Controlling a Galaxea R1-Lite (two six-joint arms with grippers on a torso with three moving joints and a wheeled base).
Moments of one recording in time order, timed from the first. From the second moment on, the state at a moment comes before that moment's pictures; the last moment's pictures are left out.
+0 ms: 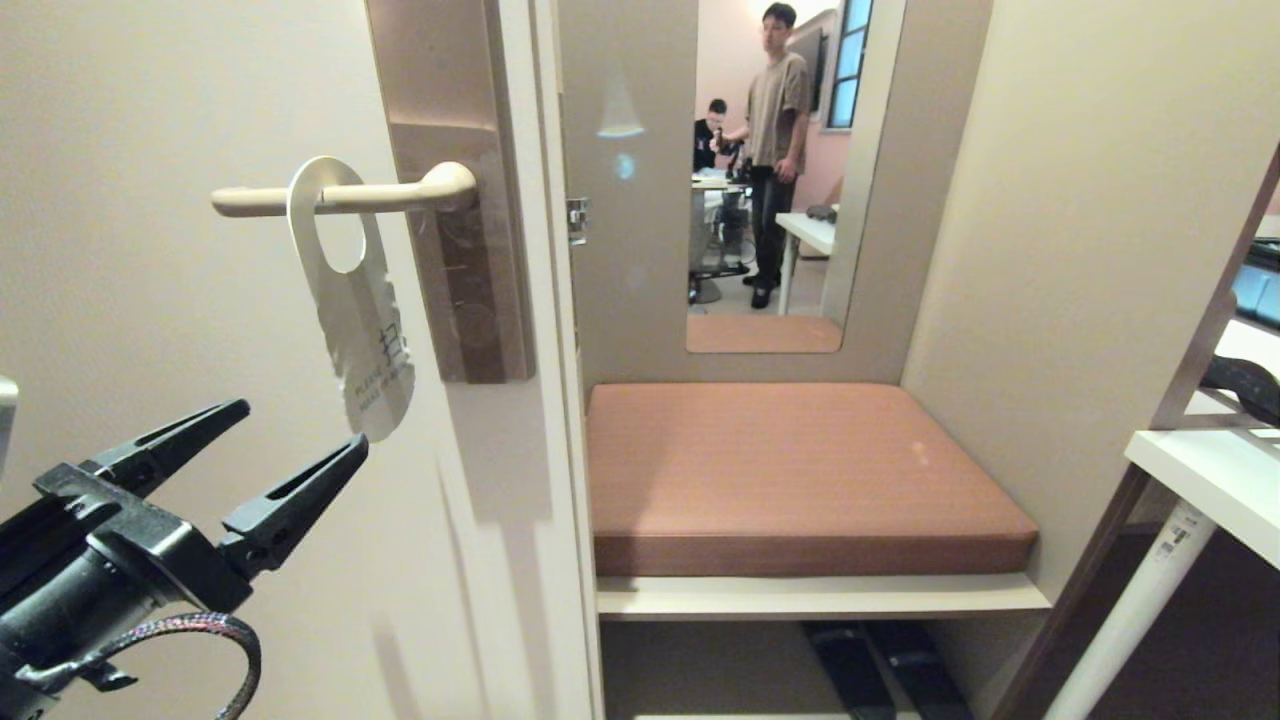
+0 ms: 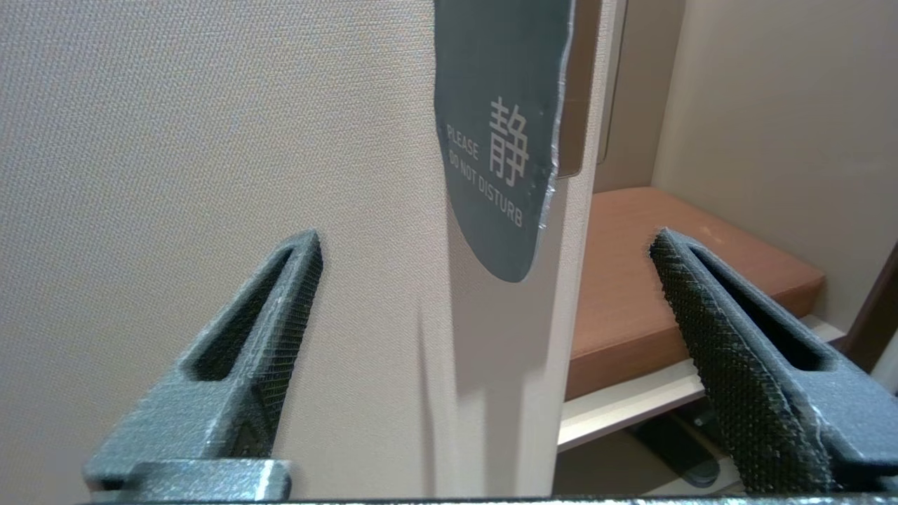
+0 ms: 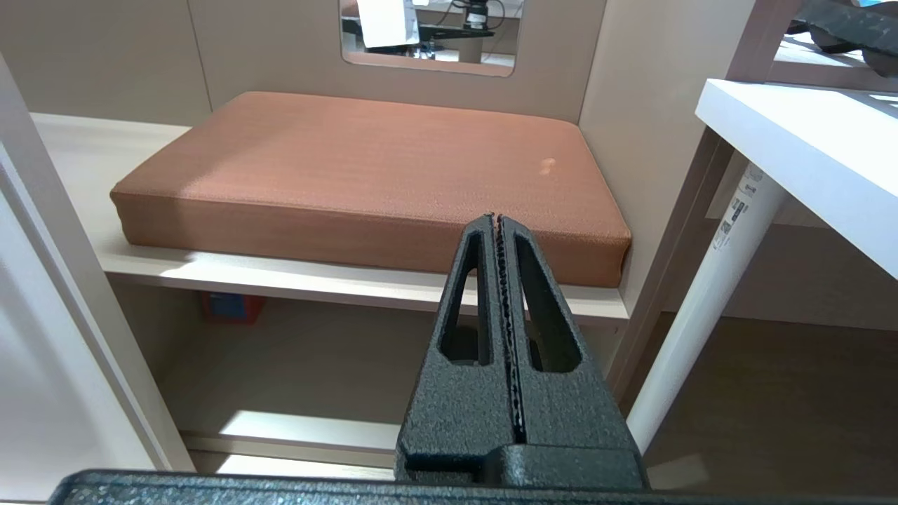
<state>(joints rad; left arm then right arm) -0.36 1.11 -0.22 -0.98 -0.01 -0.01 0.00 0.00 0.00 0.00 0.01 -0.03</state>
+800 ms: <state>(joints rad) -0.32 1.19 -0.32 -0.98 -0.02 -0.01 0.00 0.00 0.00 0.00 0.01 -0.03</state>
